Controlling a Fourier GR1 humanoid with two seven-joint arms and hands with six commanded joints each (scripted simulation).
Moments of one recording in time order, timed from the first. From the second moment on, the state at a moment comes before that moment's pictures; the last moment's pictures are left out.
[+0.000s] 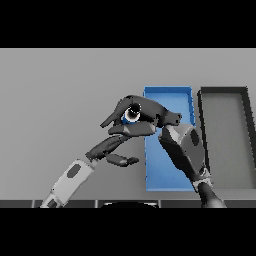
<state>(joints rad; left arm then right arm) -0.30 0.22 -0.56 -1.55 0.06 -0.28 0.06 -0.89 -0.10 0.16 -1.76 -0.72 0.34 0.58</state>
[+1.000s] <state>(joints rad) -0.29 0.26 -0.54 -1.58 0.05 -0.27 0.08 -0.76 -0.28 -0.17 -1.32 -0.39 0.24 0.60</state>
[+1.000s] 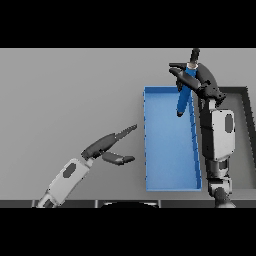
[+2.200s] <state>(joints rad) -0.26 0.25 -0.56 -1.61 0.04 -0.26 0.08 -0.66 -0.78 0.74 -1.30 -0.85 -0.12 0.61</state>
